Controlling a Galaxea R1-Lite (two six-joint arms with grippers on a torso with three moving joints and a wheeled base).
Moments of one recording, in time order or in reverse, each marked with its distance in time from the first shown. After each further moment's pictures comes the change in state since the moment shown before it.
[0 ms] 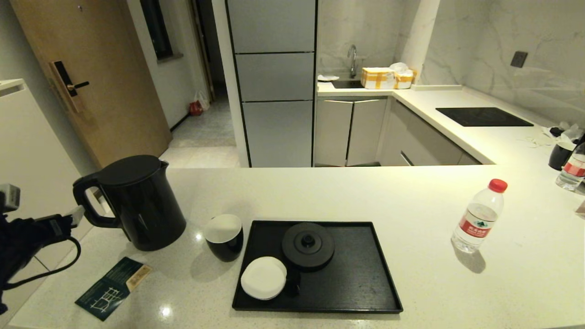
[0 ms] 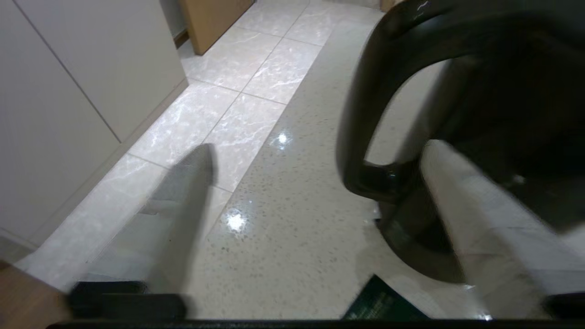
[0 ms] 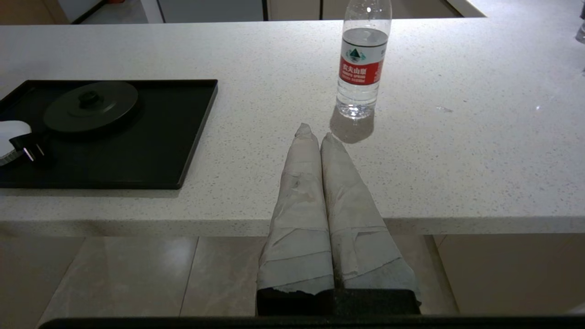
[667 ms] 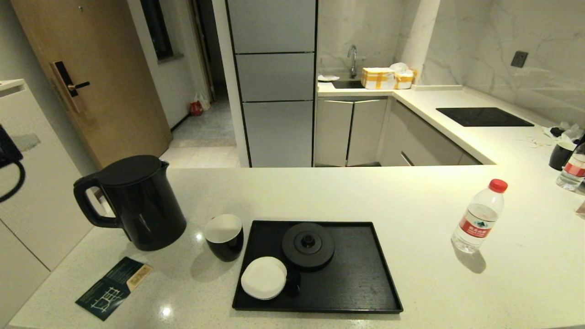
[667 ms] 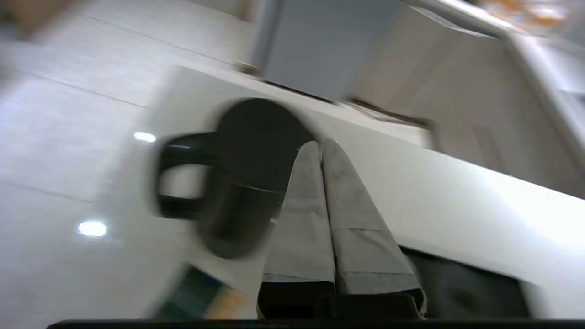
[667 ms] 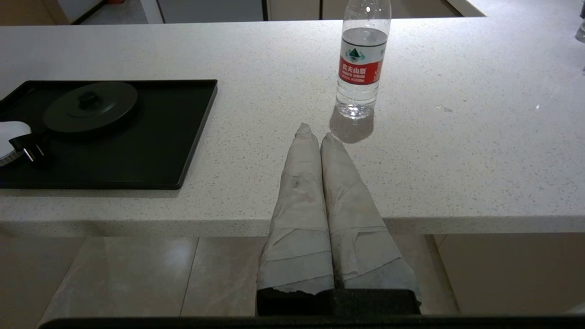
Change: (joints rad) left arm -0.096 -0.577 -0.533 1.095 -0.229 -0.269; right arm 0.000 0.000 0.000 0.000 0.000 0.001
